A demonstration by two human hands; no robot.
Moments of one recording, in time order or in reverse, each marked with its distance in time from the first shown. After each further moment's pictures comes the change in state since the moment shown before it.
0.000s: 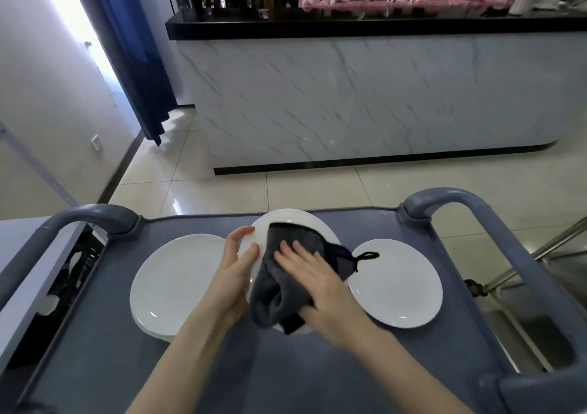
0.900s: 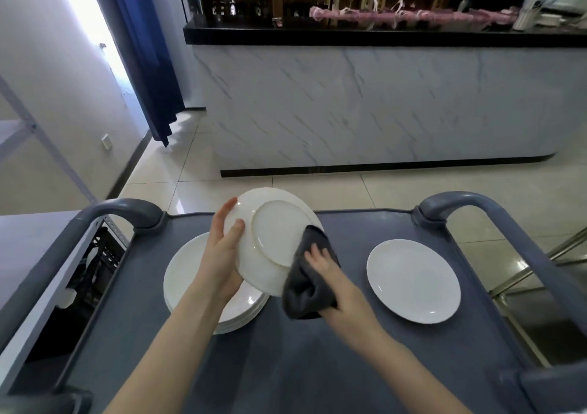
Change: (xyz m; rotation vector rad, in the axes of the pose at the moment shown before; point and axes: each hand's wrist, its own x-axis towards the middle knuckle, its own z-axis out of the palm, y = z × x) left_hand 0.004 0.041 -0.054 -0.127 0.114 0.113; right_hand -0.008 -0.017 0.040 0.217 0.110 0.145
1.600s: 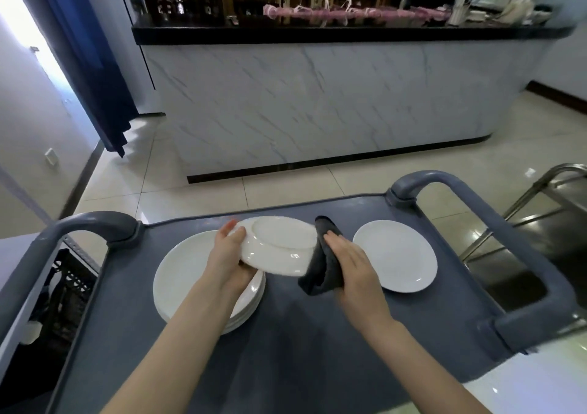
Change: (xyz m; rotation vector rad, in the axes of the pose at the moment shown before) left_hand 0.006 -0.008 0.007 -0.168 0.095 -0.323; right_hand -0.015 0.000 0.006 -0.415 0.434 0.034
